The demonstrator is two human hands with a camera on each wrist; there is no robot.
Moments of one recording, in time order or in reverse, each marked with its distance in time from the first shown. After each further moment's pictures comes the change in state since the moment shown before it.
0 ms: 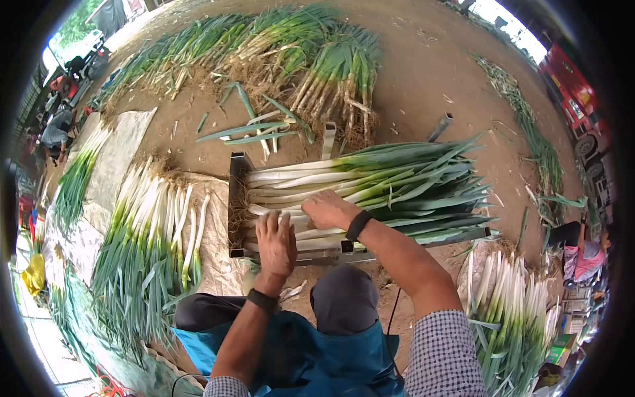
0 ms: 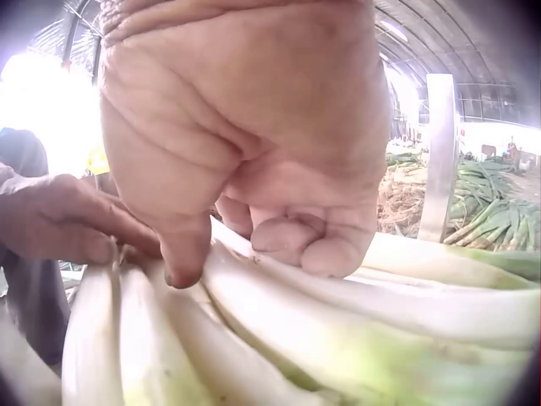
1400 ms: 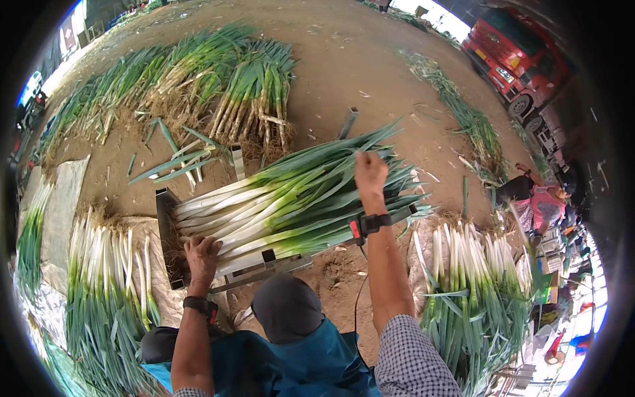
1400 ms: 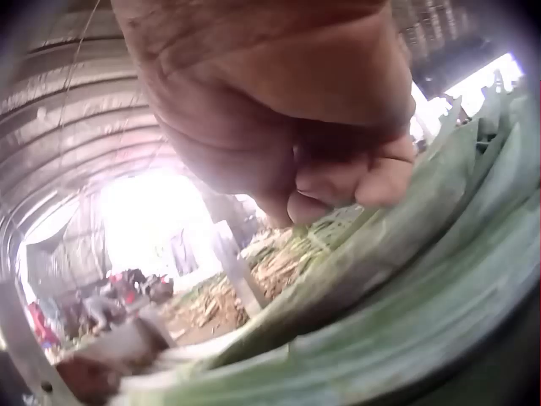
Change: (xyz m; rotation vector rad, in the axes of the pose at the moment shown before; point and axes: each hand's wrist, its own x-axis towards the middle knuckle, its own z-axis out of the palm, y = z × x) left_hand 0.004 -0.057 0.038 -0.124 -0.118 -0.117; right_hand -0.206 0.175 -0.027 0.374 1.361 0.924
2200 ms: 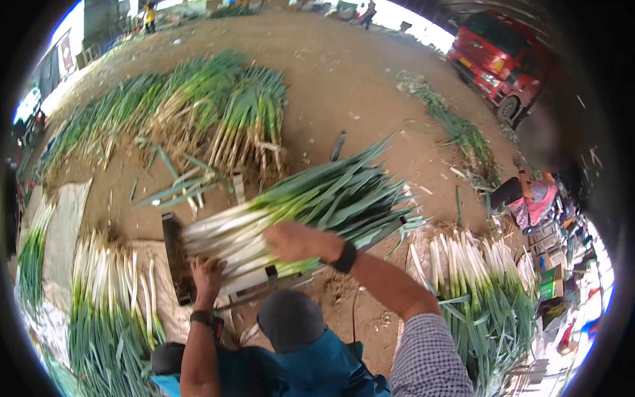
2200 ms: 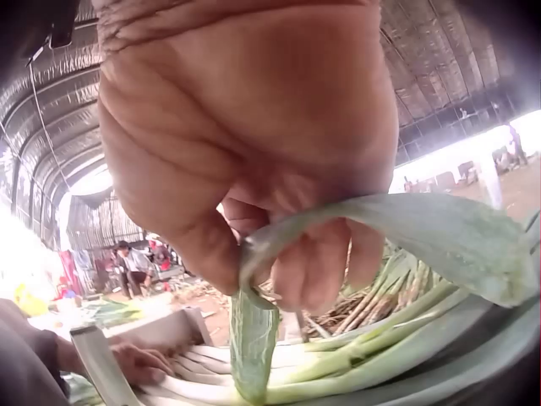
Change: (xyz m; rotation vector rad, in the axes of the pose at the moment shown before) left_hand 0.001 -0.013 0.007 -0.065 -0.028 0.014; right_hand -0.106 -0.164 0.013 0.071 -1.220 -0.674
